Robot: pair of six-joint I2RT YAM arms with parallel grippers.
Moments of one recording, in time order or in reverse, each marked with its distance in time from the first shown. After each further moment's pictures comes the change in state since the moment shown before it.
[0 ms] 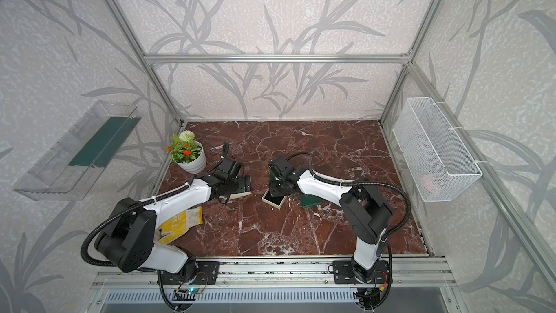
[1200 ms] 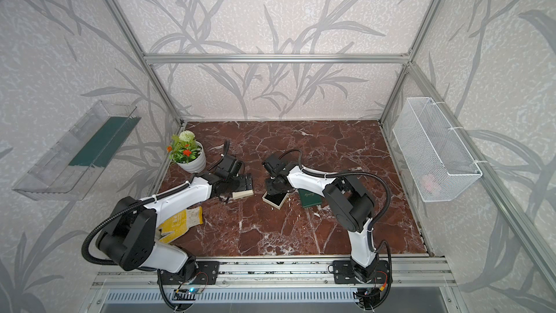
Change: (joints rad) left arm 0.005 0.008 0.020 -0.006 0.020 -0.002; right arm 0.000 0.149 0.128 -0.054 0.069 -0.123
